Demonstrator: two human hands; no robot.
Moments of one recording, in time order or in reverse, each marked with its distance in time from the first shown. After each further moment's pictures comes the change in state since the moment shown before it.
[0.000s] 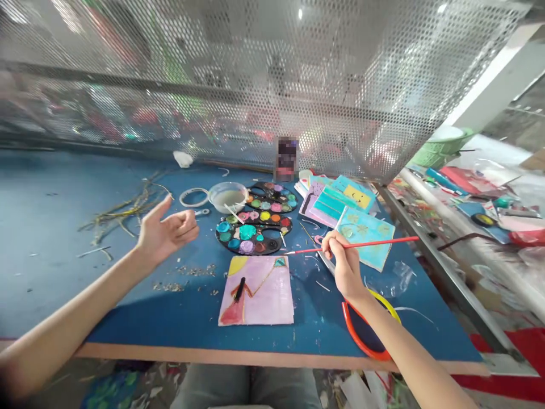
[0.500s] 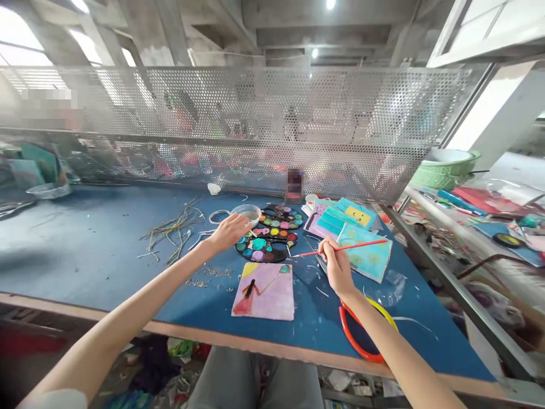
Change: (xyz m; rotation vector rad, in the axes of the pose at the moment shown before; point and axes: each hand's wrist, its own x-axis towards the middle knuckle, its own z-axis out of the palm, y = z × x) left_hand 0.044 -0.002 0.036 1.373 -0.012 0.696; right_hand 0.003 0.003 -0.001 0.030 -0.011 -0.058
